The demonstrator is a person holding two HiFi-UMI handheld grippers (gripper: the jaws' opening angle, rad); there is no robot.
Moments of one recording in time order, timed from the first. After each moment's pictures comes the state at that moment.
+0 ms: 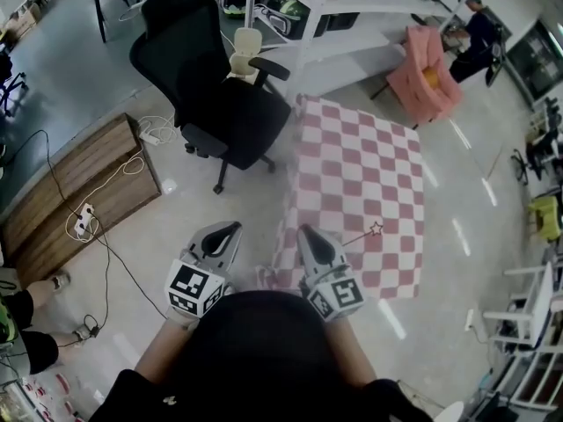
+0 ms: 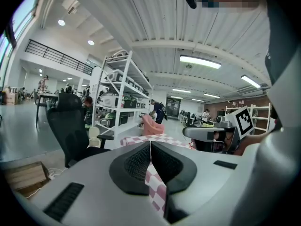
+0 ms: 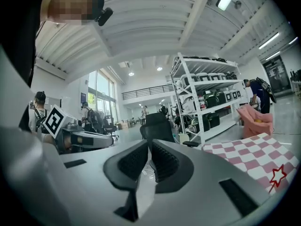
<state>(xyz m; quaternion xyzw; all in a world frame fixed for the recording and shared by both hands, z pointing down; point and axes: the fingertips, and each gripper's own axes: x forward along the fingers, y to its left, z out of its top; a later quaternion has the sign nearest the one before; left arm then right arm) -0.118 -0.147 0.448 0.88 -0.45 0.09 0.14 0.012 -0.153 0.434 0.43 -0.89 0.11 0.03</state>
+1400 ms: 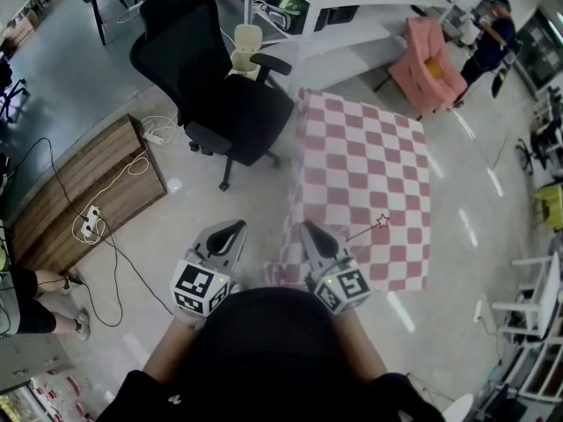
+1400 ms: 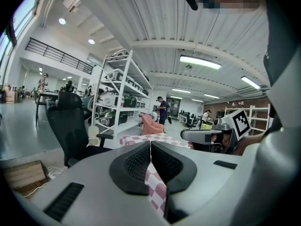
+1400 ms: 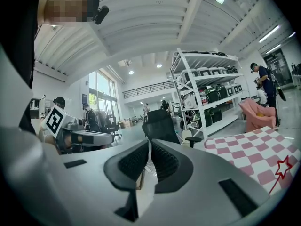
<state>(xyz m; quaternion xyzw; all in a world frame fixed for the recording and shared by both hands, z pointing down) -0.121 -0.143 0.449 0.88 -0.45 0.09 0.14 0.005 -0.152 0.445 0.42 -0.90 0.14 0.04</state>
